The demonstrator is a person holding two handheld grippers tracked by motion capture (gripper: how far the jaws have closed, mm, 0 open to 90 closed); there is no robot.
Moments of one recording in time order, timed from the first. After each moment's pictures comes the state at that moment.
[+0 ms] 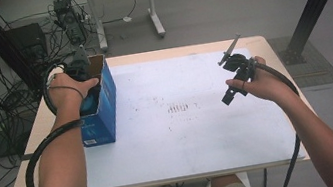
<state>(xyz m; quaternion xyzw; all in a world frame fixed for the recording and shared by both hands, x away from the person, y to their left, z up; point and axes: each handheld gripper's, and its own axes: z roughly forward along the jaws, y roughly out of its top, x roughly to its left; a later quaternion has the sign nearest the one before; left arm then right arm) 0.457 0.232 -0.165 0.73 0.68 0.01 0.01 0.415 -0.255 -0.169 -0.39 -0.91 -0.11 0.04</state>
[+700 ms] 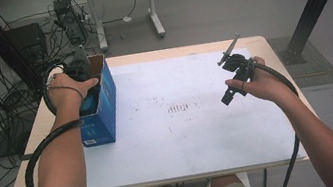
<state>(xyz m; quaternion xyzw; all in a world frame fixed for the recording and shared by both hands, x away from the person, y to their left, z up) 0.456 0.233 -0.165 0.73 0.68 0.01 0.01 0.415 -0.254 -0.170 -0.39 -0.91 -0.11 0.04</state>
